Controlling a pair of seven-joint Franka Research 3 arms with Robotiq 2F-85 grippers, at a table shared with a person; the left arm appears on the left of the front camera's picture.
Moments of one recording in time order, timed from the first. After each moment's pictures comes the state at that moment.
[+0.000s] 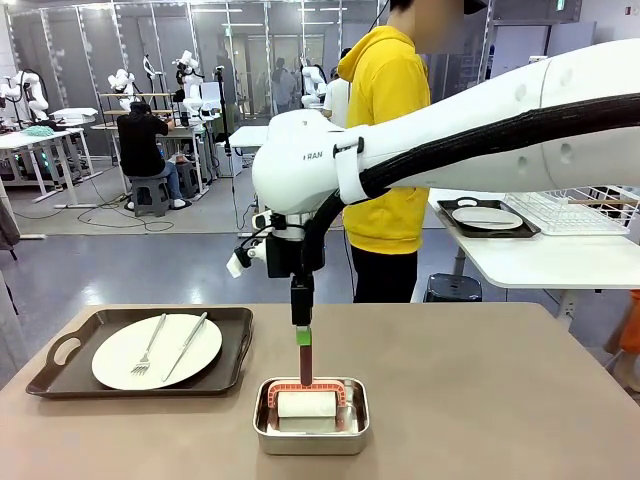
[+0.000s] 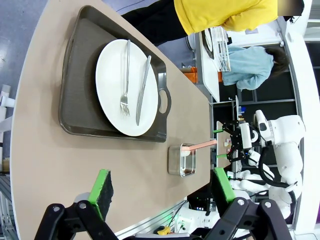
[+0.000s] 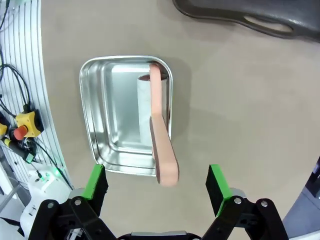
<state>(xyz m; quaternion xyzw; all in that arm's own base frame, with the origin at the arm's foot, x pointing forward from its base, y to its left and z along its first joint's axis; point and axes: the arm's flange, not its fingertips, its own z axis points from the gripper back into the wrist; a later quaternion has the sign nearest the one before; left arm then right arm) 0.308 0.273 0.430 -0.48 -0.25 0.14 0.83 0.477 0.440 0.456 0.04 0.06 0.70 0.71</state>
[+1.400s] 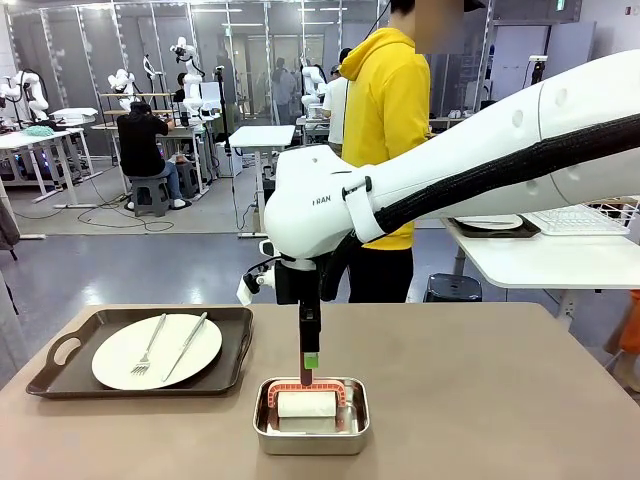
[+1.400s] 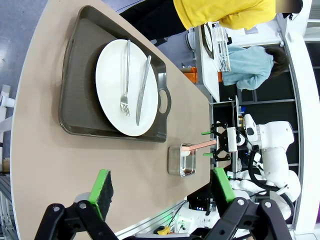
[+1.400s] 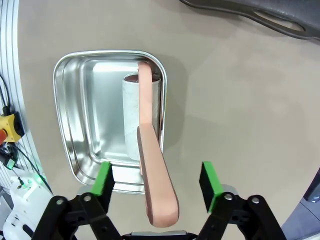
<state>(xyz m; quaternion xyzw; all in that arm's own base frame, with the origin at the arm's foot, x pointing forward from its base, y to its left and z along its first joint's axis) 0.308 0.274 0.430 -0.48 -0.25 0.14 0.83 0.470 0.427 0.413 0.02 0.03 0.71 0.70</state>
